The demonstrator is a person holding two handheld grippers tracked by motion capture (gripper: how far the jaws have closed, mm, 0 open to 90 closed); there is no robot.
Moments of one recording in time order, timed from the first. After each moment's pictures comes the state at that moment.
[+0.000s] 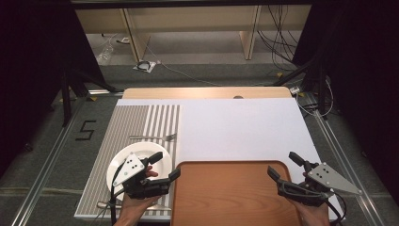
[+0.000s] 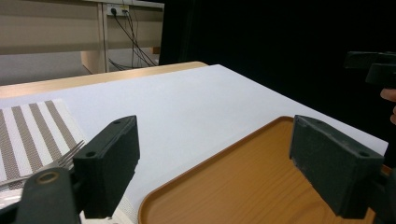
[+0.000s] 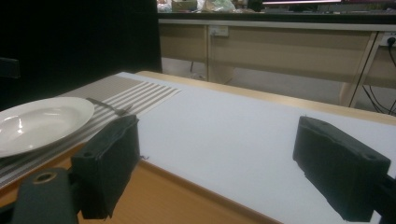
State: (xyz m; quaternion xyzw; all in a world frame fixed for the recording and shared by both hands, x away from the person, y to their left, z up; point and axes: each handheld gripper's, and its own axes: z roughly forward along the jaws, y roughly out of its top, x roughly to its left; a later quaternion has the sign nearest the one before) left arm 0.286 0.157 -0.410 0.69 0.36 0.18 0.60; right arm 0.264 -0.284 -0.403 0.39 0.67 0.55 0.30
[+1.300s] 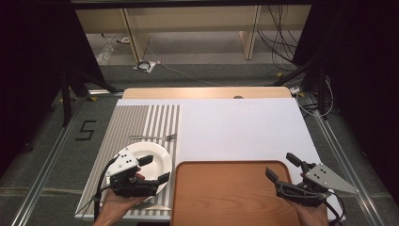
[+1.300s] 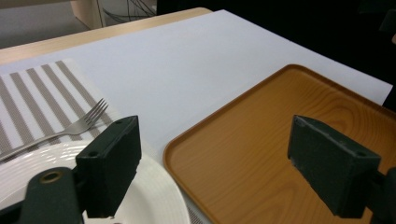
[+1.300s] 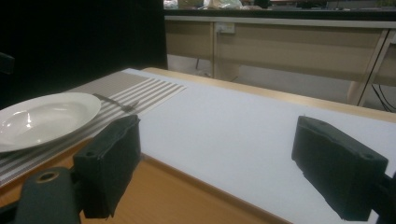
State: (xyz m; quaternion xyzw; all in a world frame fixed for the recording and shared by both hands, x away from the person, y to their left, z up) left arm 0.287 0.183 -0.387 0.77 0.37 0.15 0.50; right arm 0.264 -0.281 -0.405 0.38 0.68 0.55 0.29
